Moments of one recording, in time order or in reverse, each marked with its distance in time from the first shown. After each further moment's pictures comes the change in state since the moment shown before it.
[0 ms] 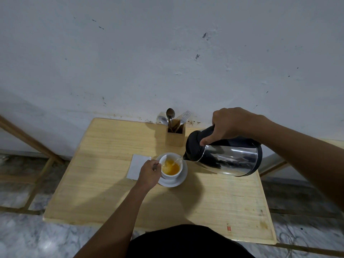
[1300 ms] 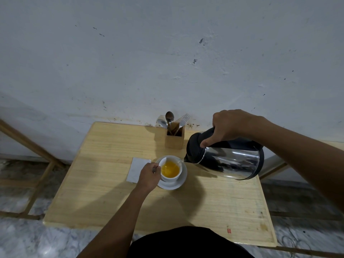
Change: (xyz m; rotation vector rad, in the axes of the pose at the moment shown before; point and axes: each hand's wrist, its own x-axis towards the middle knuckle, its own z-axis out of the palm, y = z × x) left_hand -0.004 0.006 -0.002 -0.011 -0.001 -0.017; right_hand -0.006 0.003 -0.005 0.020 -0.016 0.019
